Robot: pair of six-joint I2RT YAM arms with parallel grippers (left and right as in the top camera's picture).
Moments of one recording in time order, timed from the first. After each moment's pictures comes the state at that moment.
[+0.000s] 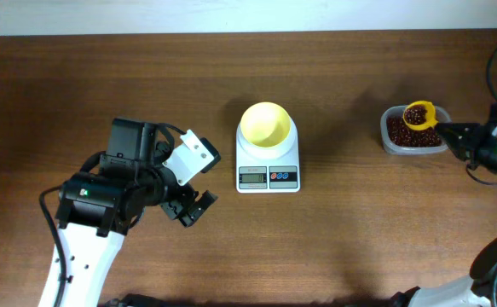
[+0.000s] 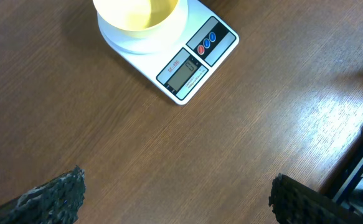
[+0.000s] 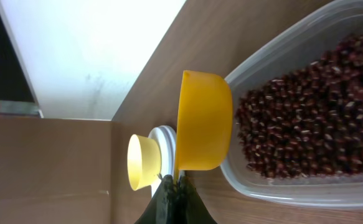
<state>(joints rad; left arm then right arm) -0.20 1.15 1.22 -1.15 0.34 0.58 -0.68 1.77 1.20 -0.63 -1.15 0.09</state>
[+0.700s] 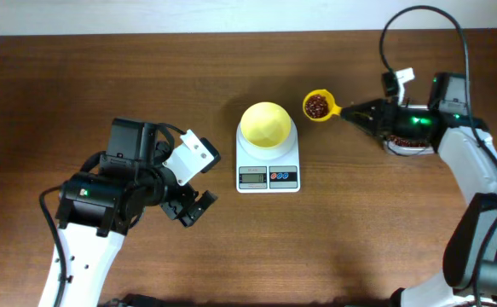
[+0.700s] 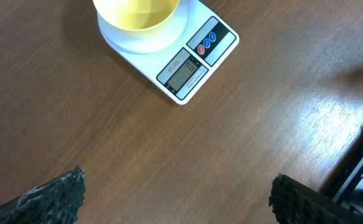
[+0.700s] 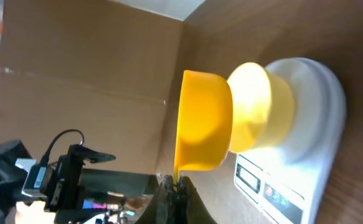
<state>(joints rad) -0.20 1.15 1.22 -1.15 0.34 0.58 -0.17 1.77 1.19 -0.40 -1.35 0.31</state>
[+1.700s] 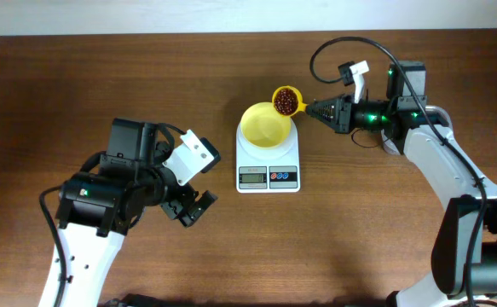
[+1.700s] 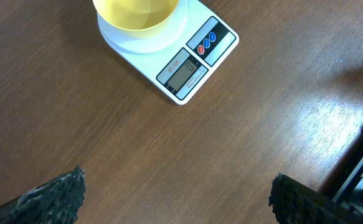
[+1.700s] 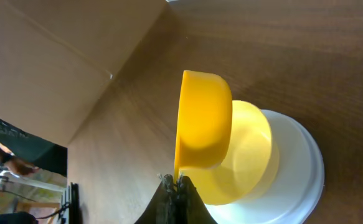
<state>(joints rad) -0.20 1.15 1.22 -1.15 0.34 0.58 0.03 1.77 1.19 -0.20 -1.10 0.05</state>
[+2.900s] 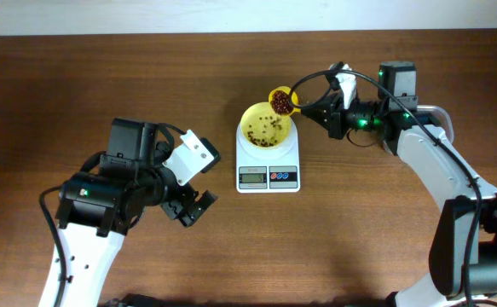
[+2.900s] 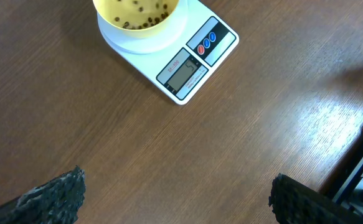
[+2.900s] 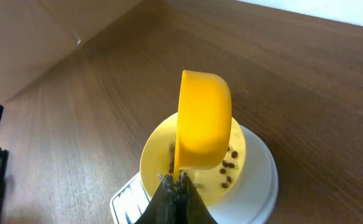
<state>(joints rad) -0.20 1.15 1.22 -1.15 0.34 0.58 0.07 1.77 1.19 -0.20 -0.99 -0.26</state>
